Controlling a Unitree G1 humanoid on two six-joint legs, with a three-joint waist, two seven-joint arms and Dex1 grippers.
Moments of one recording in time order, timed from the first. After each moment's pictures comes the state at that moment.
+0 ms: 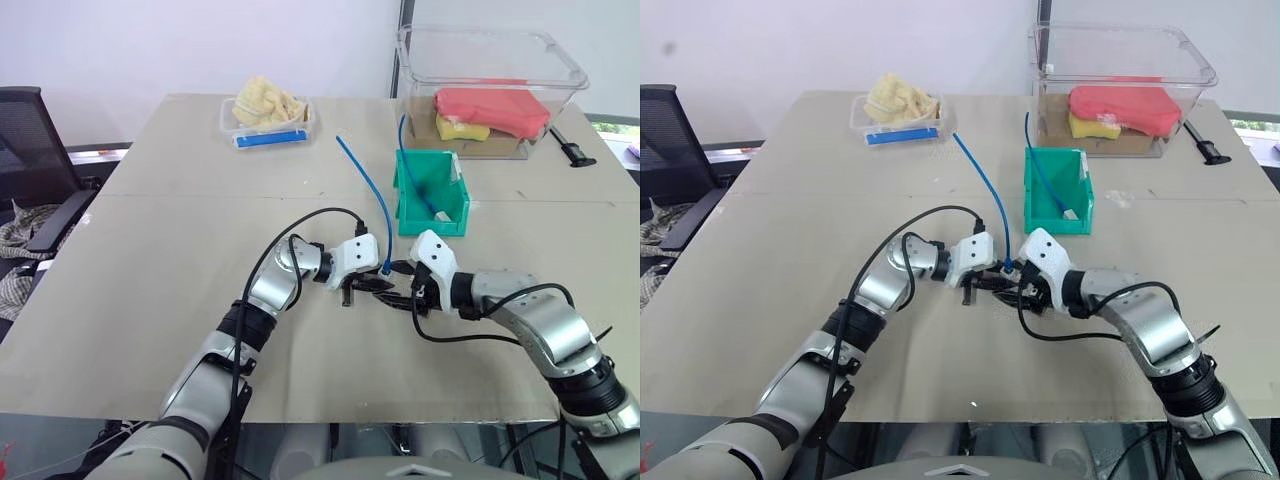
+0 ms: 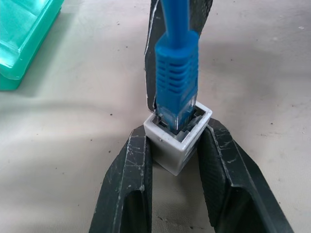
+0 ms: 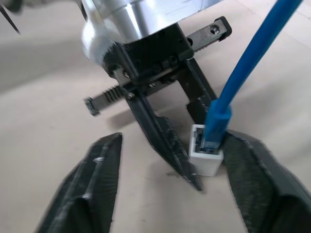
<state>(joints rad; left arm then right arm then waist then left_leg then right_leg) -0.65 0.32 -0.37 0.43 0.03 0.04 -1.15 -0.33 -0.51 0.26 -0.37 0.34 0.80 0.72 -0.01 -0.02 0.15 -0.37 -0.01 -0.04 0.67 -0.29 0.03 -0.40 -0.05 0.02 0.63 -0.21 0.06</state>
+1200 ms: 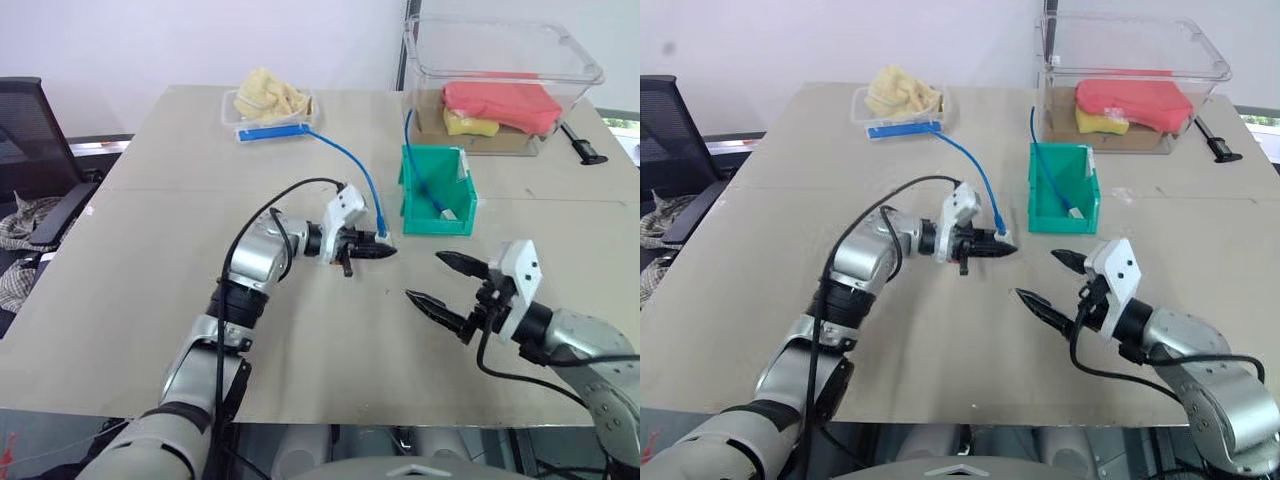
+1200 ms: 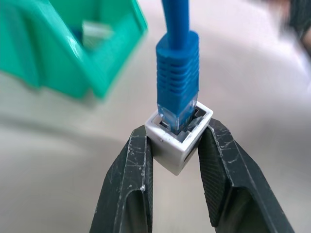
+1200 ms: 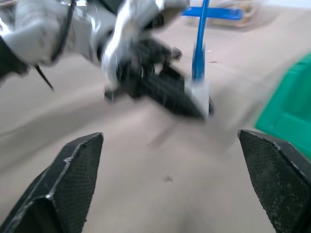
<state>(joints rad) -0.82 0.29 -0.17 0.26 -0.28 0.72 -1.12 0.15 -0.49 -0.15 -0.84 0.52 0.69 0.58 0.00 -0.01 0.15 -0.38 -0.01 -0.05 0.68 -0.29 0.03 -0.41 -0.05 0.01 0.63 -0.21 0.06</state>
